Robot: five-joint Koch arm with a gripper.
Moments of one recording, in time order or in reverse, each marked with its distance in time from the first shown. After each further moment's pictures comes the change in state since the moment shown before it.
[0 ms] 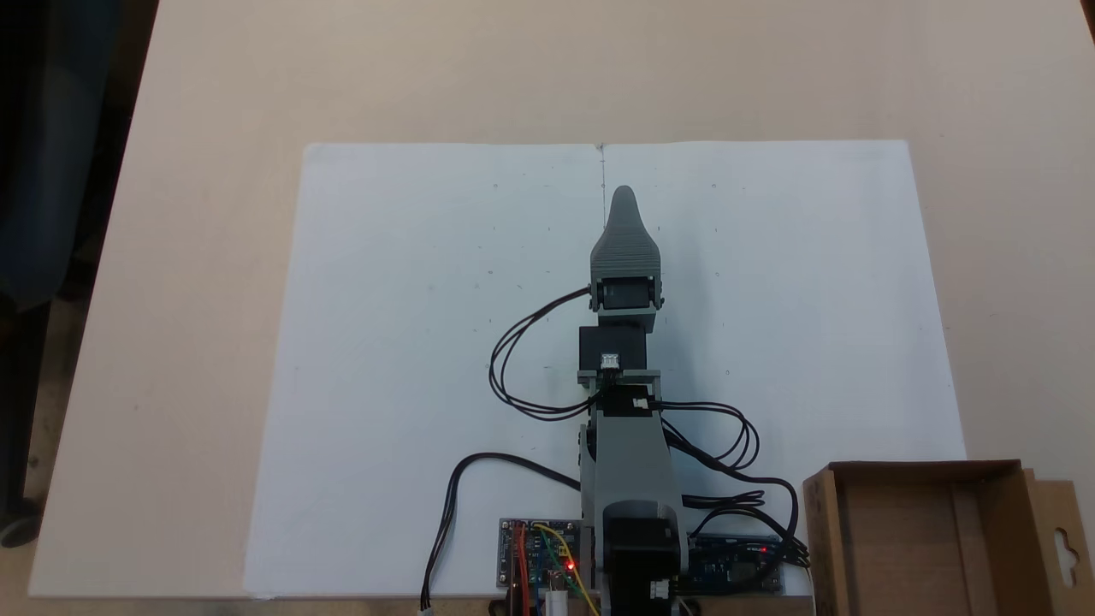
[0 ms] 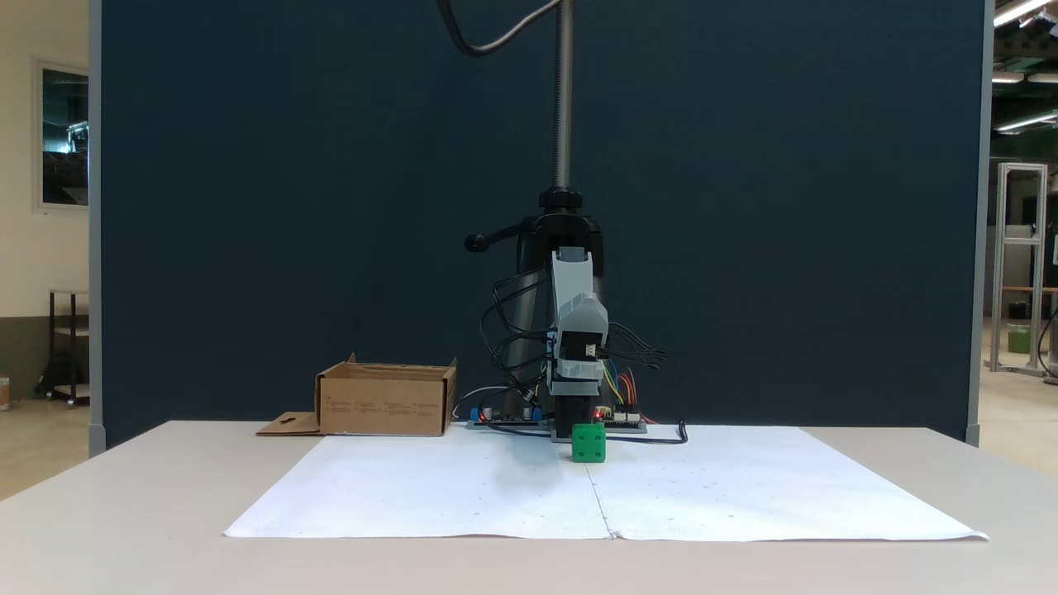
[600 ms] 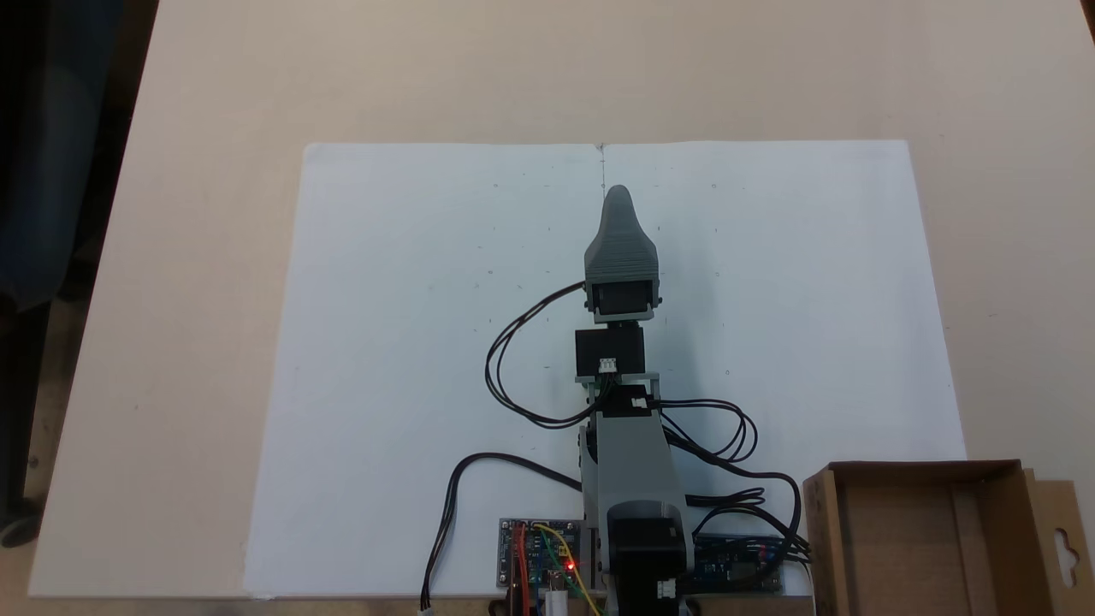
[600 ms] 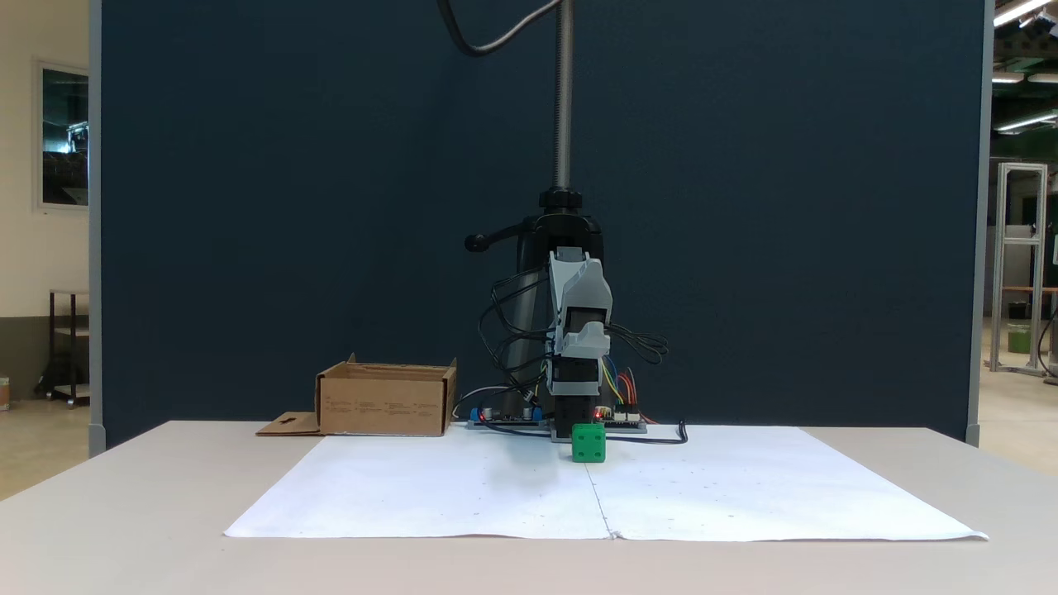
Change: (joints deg) arm -2.3 0.0 0.0 -14.4 0.0
